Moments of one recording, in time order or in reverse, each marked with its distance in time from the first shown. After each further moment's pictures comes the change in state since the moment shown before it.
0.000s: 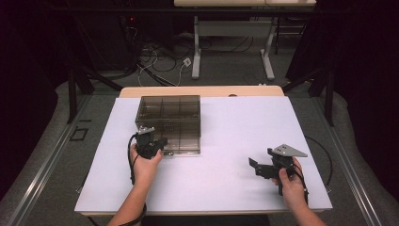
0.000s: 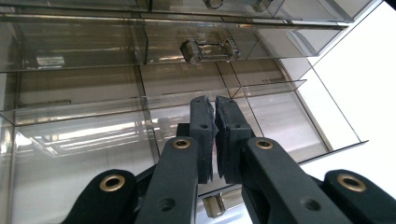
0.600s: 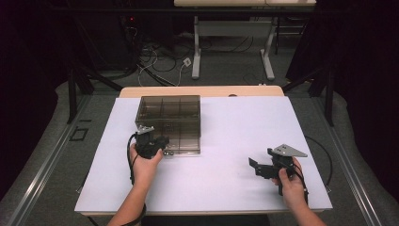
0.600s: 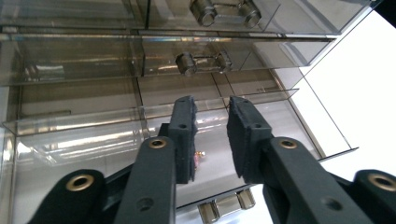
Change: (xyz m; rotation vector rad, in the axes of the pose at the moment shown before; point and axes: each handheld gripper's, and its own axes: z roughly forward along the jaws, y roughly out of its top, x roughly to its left) left arm -0.002 0.002 -0.003 -0.037 -0.013 0.007; right arm 0.000 0.000 0.000 -0.001 0.002 0.001
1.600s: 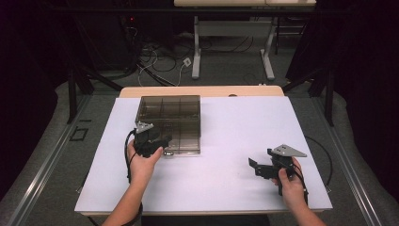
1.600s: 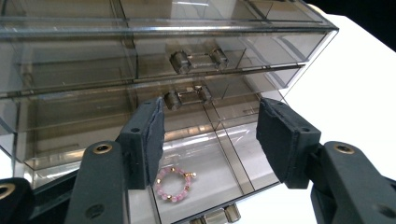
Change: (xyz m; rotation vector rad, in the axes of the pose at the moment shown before) left arm -0.009 0.013 -0.016 -0.065 0.004 0.074; right arm 0.001 -0.001 0.000 0.008 -0.005 0.003
